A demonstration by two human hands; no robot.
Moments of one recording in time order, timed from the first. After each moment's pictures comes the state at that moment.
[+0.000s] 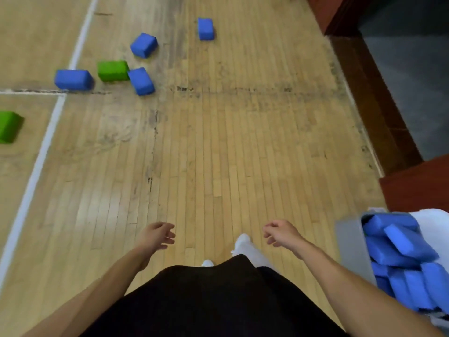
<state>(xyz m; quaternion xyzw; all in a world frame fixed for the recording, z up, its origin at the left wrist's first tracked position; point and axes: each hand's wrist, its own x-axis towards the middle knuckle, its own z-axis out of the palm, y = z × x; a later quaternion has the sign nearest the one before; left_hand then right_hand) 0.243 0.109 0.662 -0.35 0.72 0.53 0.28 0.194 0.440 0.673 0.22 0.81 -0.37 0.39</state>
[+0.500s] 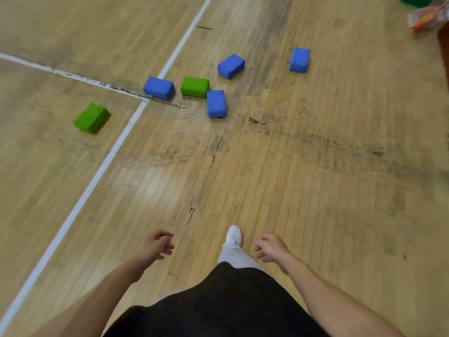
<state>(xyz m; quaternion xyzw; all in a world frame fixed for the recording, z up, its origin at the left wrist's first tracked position) 0.020 -0.042 0.688 -0.48 0.68 0.52 0.21 -0.123 0.226 0.630 0.12 0.79 -0.33 0.50</state>
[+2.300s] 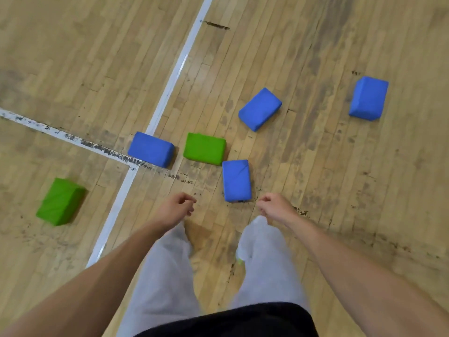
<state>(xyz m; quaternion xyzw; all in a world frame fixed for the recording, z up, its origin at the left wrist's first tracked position) -0.829 -0.567 0.528 -0.43 0.70 0.50 0.27 -0.963 -0.335 0.476 0.03 0.81 -0.27 0.52</state>
